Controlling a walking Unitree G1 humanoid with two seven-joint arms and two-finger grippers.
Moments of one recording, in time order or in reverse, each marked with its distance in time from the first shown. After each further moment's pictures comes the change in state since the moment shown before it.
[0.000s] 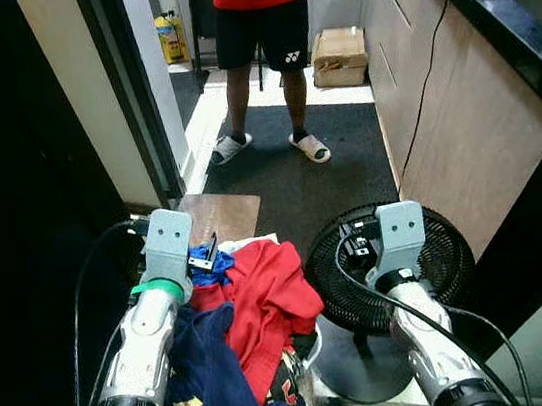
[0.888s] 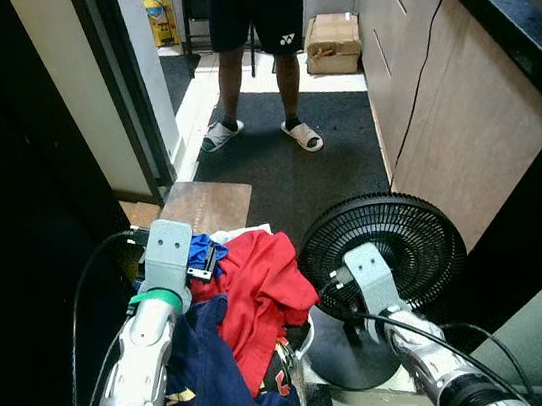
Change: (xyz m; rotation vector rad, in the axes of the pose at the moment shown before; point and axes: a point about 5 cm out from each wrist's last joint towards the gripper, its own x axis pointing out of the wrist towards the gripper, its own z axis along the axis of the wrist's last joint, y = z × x) left arm -0.009 0.002 -0.006 0.015 0.004 0.013; right arm -0.016 -0.003 -0.071 -0.188 0.522 0.187
